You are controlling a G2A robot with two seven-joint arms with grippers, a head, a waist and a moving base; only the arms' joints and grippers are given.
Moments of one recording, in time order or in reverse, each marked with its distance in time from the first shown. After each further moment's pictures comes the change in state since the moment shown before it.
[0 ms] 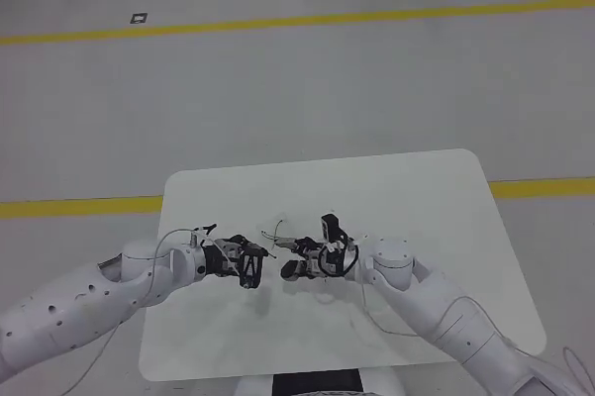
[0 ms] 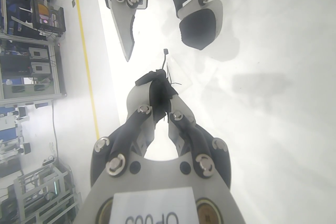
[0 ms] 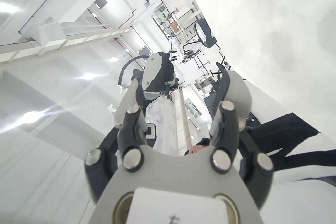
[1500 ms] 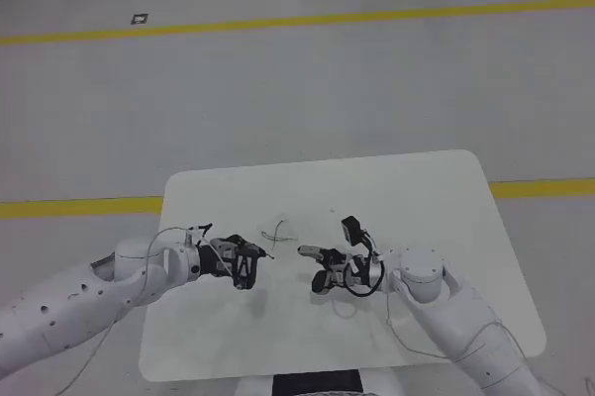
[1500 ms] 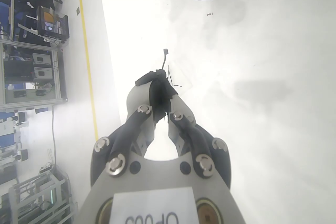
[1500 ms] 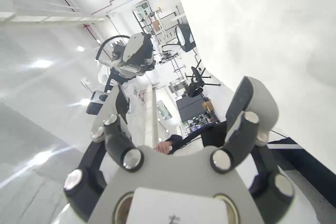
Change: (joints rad) left arm -0.011 0.024 0.000 0.001 0.000 0.000 0.066; right arm -0.186 0.034 0.229 -0.165 -0.356 0.000 0.192
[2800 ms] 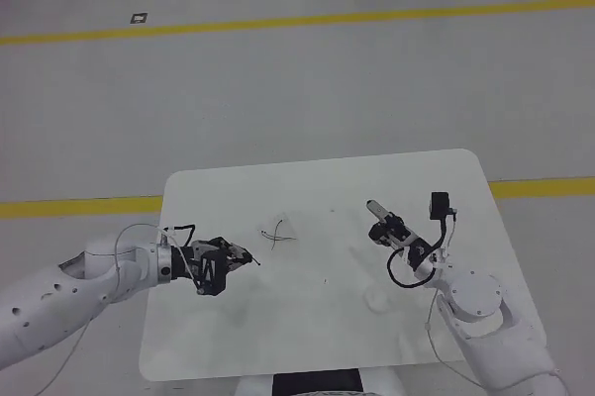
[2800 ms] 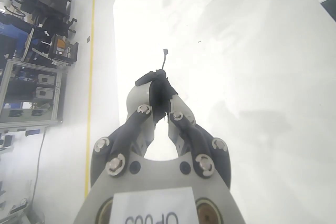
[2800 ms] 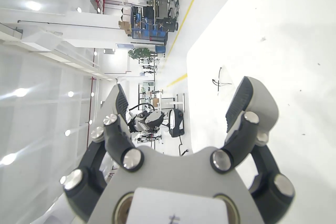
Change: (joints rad) left arm -0.008 0.092 0.000 0.054 0.000 0.000 0.365; right arm -0.295 0.033 0.321 -0.285 -0.245 -0.272 -0.456
